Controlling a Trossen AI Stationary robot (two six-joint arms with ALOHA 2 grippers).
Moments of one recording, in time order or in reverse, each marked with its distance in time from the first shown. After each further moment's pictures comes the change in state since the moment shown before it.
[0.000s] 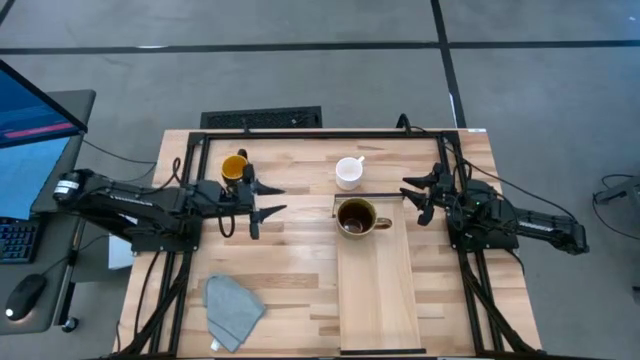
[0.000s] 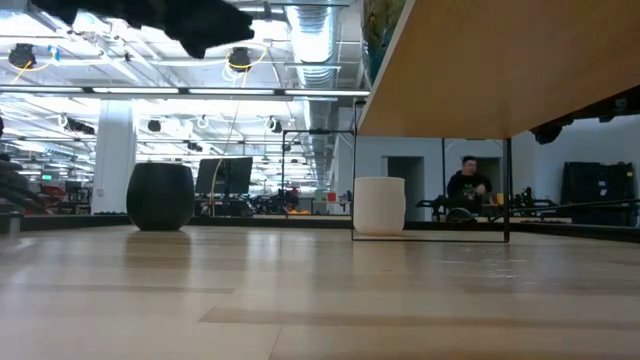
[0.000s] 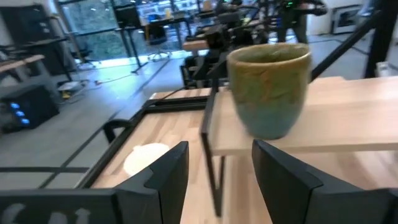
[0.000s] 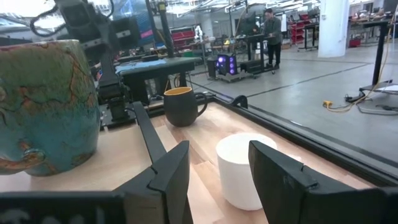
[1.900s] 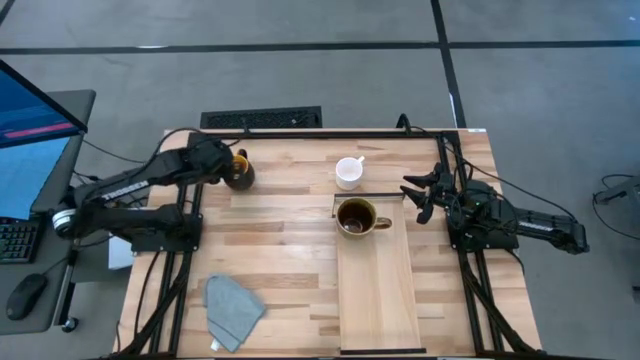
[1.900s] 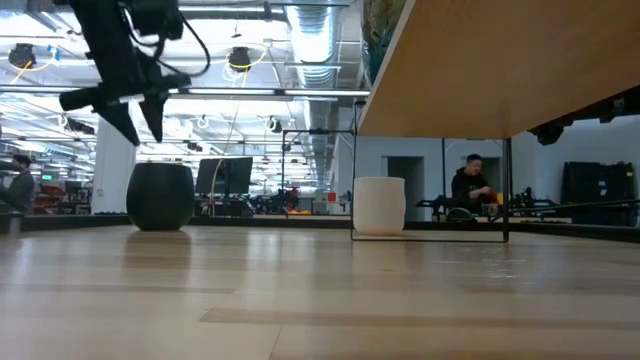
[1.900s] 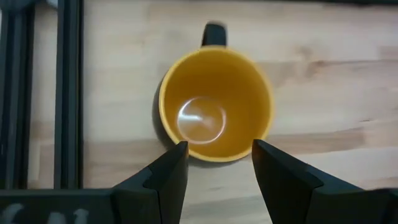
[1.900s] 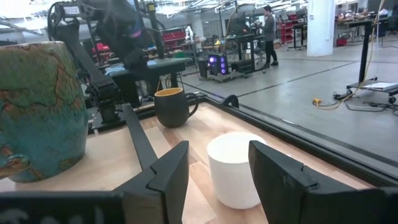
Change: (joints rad) left arm 0.598 0.021 0.264 -1.243 -0.066 -1.073; right arm 0.000 -0.001 0.002 0.002 0.053 0.008
